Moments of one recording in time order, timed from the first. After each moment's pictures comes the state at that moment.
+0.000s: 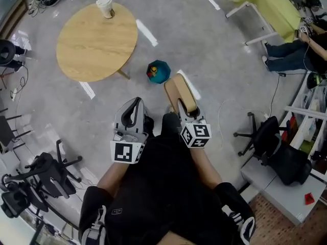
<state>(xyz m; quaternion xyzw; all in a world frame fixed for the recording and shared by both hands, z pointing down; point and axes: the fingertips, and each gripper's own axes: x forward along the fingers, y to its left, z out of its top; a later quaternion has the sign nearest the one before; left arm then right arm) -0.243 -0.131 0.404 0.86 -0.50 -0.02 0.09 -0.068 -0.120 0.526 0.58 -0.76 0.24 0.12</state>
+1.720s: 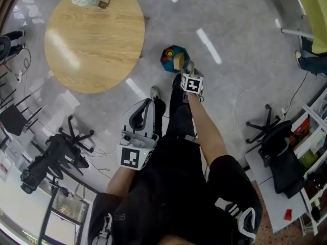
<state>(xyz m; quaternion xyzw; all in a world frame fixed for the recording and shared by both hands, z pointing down) -0.202 -0.345 0.522 0.84 -0.51 0.03 0.19 -0.032 -0.331 0.942 0.53 -0.61 0.47 0.36</state>
